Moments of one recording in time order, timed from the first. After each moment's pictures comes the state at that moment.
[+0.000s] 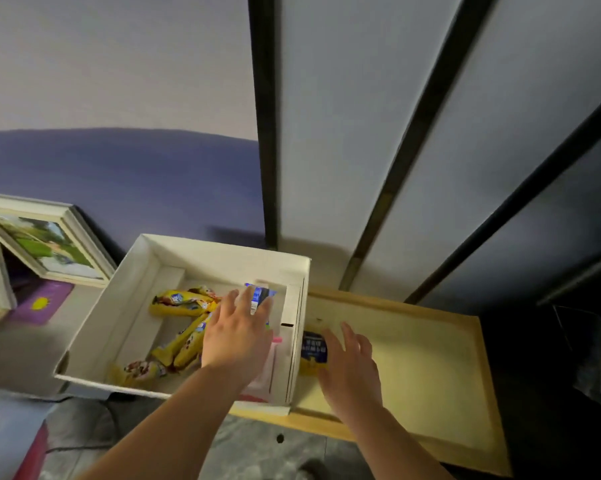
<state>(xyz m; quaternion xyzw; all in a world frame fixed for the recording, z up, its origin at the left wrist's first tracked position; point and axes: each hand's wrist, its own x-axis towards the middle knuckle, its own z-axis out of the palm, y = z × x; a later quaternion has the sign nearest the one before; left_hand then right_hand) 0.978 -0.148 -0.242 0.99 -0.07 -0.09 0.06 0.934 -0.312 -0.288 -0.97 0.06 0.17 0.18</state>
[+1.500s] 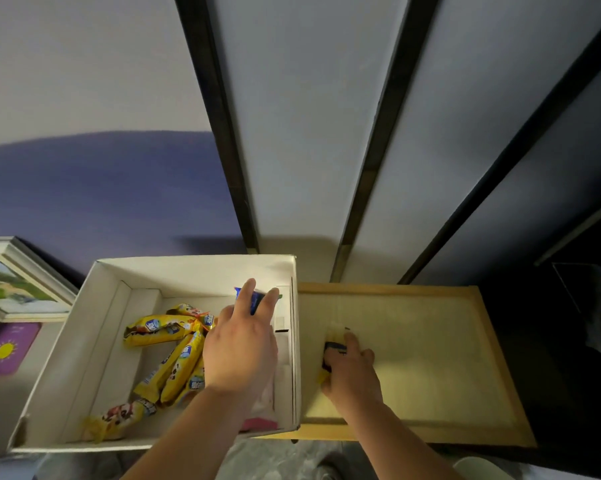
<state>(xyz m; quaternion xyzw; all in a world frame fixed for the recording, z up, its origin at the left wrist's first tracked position) 0.990 -0.161 -0.236 0.99 -0.10 -0.04 0.10 0.944 -0.307 -0.331 -0.95 0.12 0.24 0.17</state>
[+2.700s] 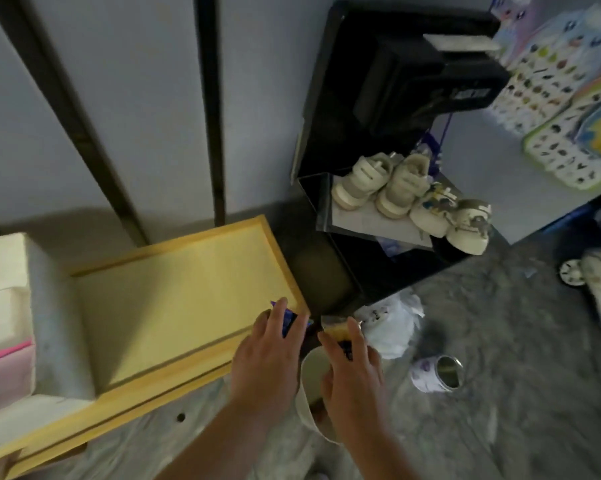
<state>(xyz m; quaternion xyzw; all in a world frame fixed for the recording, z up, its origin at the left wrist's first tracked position) 0.787 -0.377 -0.233 0.89 -0.42 -0.14 0.11 0.691 -0.458 -0.243 -0.91 0.37 0.08 0.15</state>
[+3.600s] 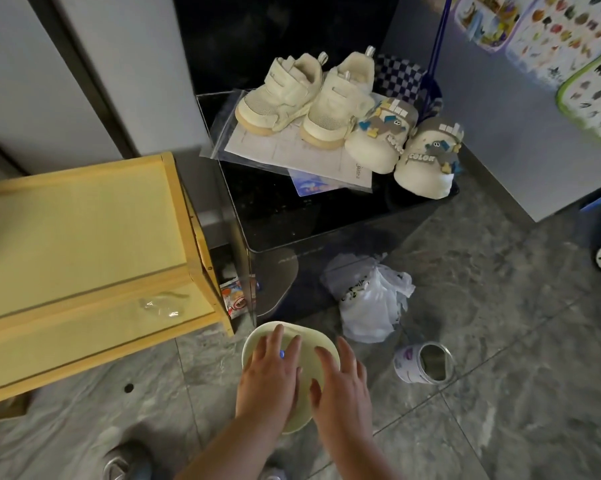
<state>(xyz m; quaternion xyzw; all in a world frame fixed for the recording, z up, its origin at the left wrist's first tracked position) 0.633 -0.525 -0.399 0.90 -0.34 -0.25 0.10 0.554 -0.599 -0.389 -0.88 0.39 0.10 0.24</state>
